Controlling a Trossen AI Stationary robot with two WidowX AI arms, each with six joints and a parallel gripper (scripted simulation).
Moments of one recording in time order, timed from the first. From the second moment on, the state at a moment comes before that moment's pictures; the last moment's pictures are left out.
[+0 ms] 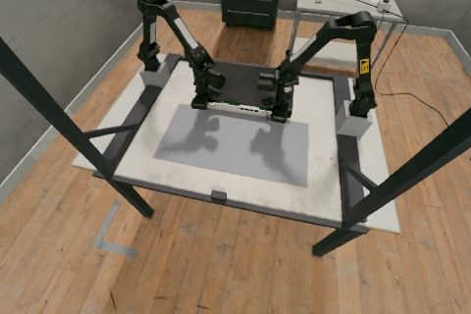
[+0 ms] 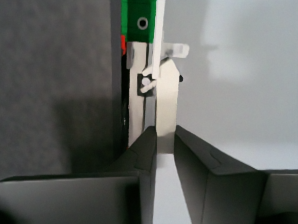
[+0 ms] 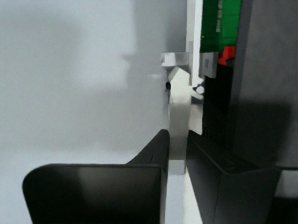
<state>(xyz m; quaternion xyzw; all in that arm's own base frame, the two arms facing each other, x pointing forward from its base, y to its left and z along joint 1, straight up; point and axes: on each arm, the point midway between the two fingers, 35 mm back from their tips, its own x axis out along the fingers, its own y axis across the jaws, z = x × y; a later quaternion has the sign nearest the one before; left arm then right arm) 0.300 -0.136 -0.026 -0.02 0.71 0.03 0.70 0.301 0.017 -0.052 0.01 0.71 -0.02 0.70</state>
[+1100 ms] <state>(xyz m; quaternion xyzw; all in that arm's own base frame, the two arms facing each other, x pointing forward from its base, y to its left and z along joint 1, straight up) 0.300 -0.138 -0.026 -0.06 0.71 0.06 0.70 0.301 0.019 -0.052 0.06 0.71 -0.06 0.70</state>
